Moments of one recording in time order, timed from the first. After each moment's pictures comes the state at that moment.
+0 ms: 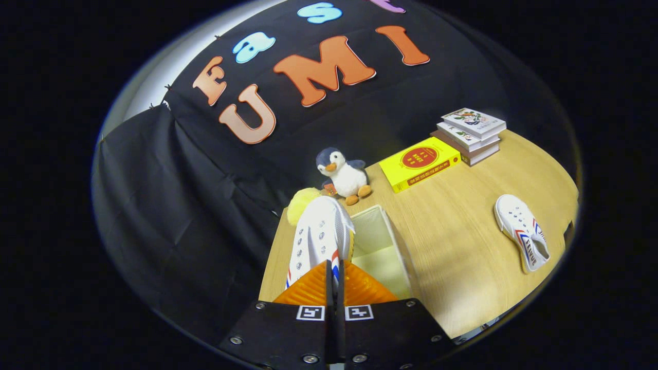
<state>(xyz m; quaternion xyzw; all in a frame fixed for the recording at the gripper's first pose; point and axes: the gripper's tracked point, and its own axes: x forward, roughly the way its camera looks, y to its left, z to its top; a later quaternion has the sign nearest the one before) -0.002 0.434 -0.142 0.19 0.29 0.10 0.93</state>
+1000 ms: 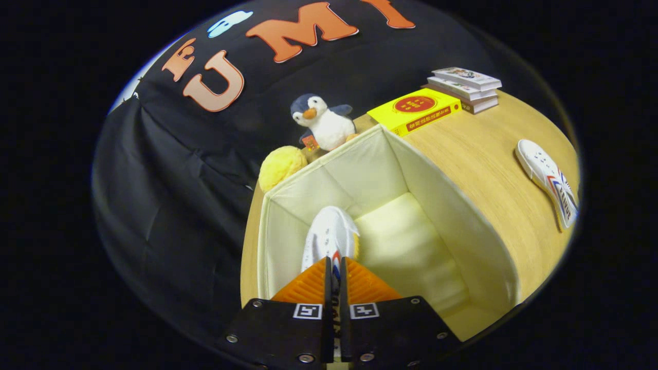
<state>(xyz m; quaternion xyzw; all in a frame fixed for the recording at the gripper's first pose) 0.023 0.492 -0.236 0.22 0.38 0.07 0.90</state>
